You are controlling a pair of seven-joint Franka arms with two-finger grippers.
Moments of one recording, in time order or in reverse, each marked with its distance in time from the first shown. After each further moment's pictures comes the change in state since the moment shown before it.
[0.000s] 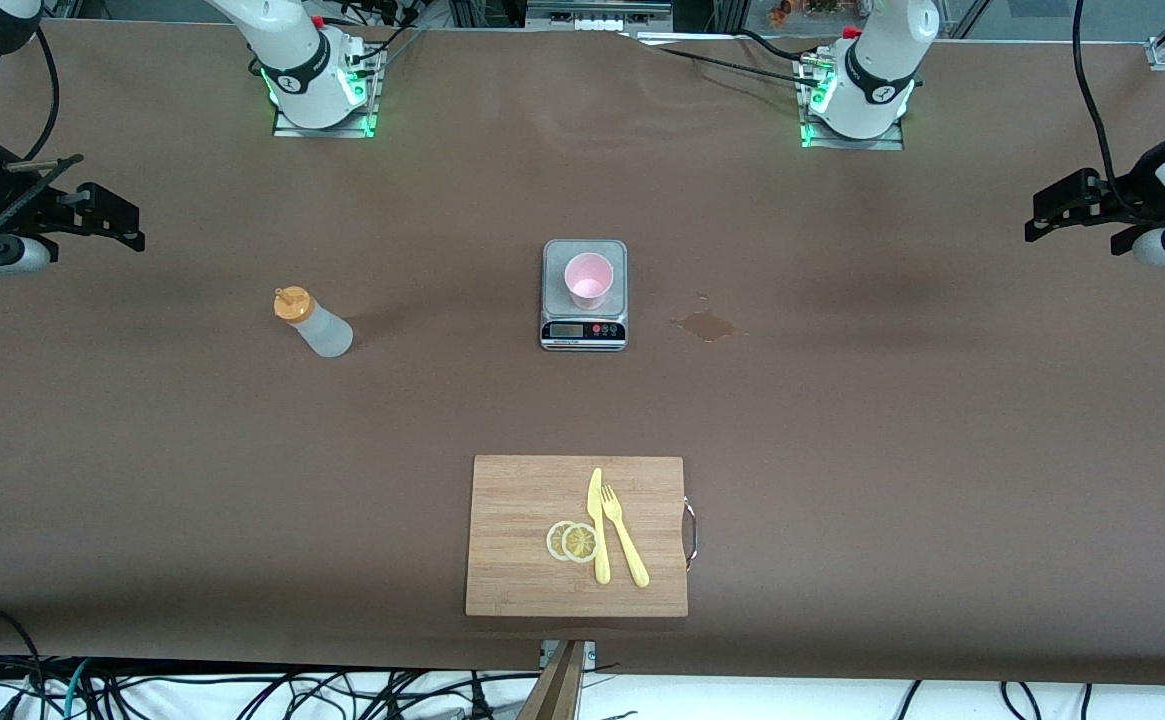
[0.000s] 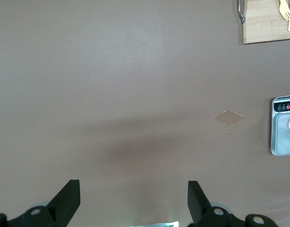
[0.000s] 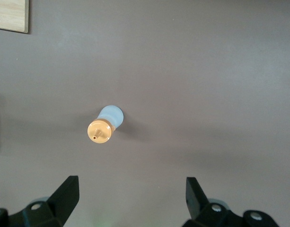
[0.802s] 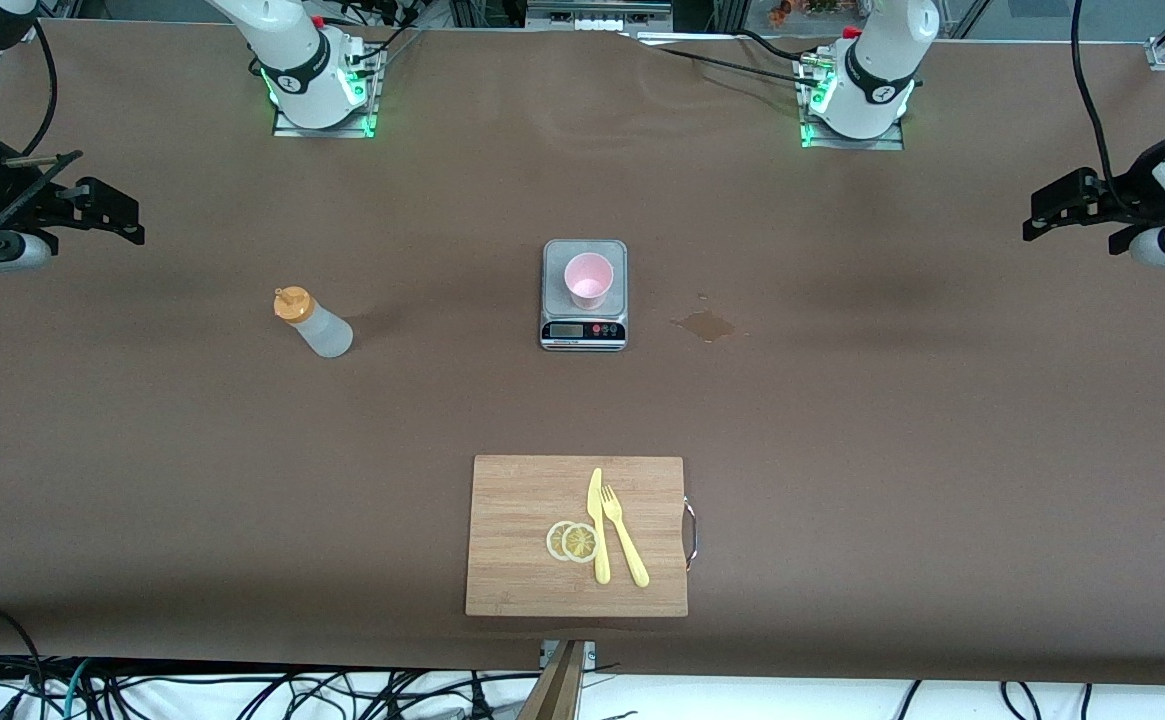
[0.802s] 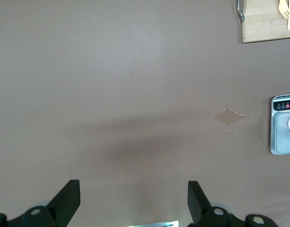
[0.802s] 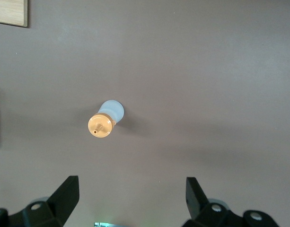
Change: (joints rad) left arm -0.006 0.000 -0.001 0.000 0.000 -0.003 0.000; right arm 0.000 0.000 0.000 0.007 0.000 -0.020 0.000
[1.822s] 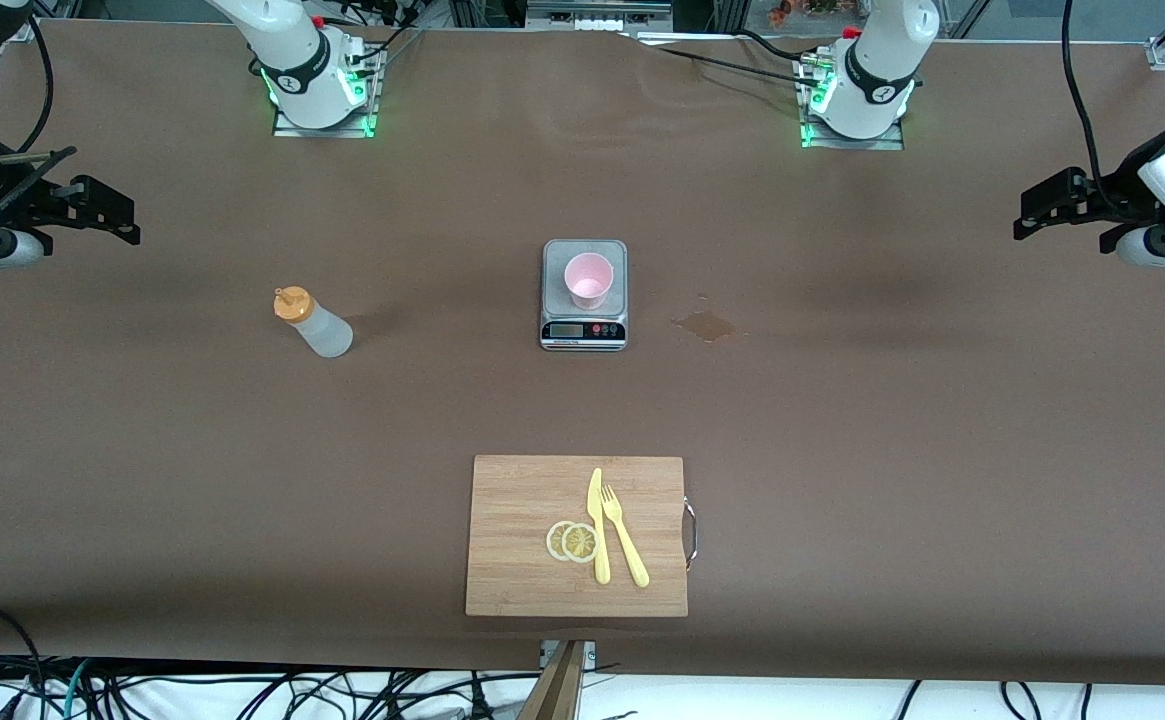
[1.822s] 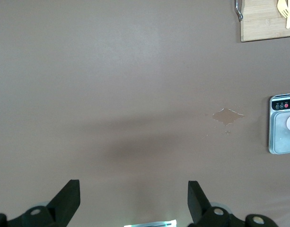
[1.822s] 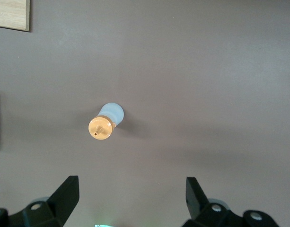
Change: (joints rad) left arm -0.101 0.000 0.086 -0.001 0.000 -0.004 -0.018; right arm 0.000 0.000 0.000 0.013 0.000 0.001 0.000
